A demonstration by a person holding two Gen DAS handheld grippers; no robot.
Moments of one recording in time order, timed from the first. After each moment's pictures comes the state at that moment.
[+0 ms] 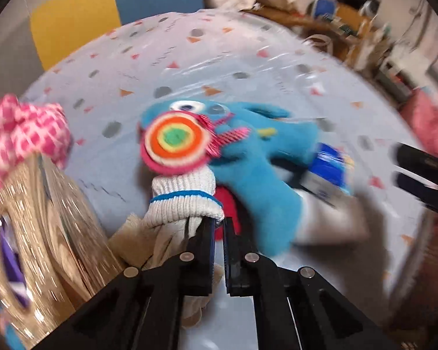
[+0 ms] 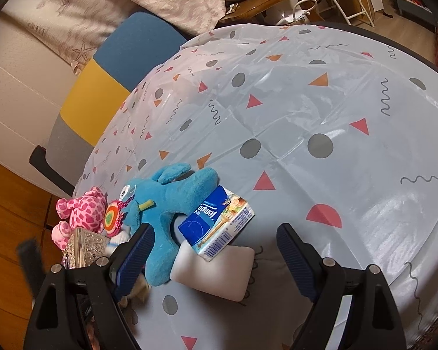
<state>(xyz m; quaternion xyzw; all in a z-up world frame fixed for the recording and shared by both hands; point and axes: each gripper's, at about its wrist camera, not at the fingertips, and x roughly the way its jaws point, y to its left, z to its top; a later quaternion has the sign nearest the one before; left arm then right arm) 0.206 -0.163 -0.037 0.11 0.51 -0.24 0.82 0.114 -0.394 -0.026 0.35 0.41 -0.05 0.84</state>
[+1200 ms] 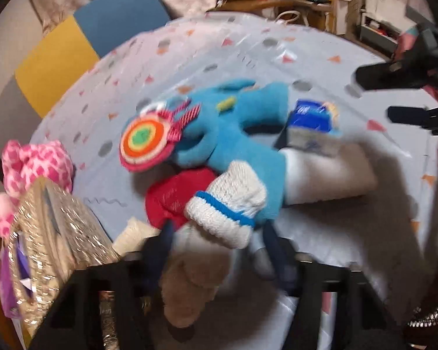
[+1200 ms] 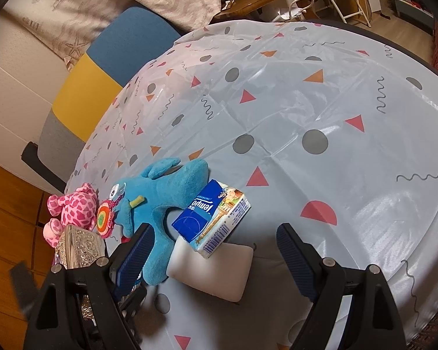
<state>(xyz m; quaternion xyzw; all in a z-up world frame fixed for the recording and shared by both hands) 0.172 -0.190 -0.055 0.25 0.46 -0.23 0.82 0.117 -0.393 -0.030 0.34 0.43 -0.06 0.83</state>
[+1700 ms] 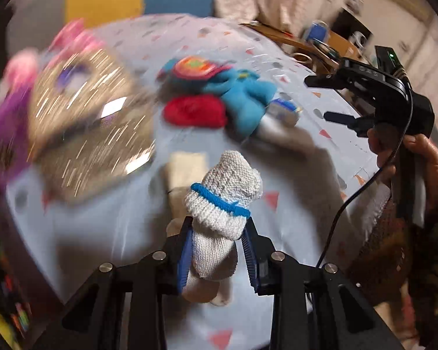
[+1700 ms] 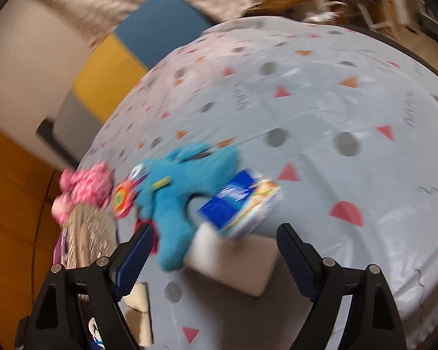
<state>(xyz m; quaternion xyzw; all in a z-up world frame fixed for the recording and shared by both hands) 0.065 -0.063 -0.035 0.01 0.51 -0.25 0.82 0.126 -0.361 -0.023 0.30 0.44 0.02 0.85</state>
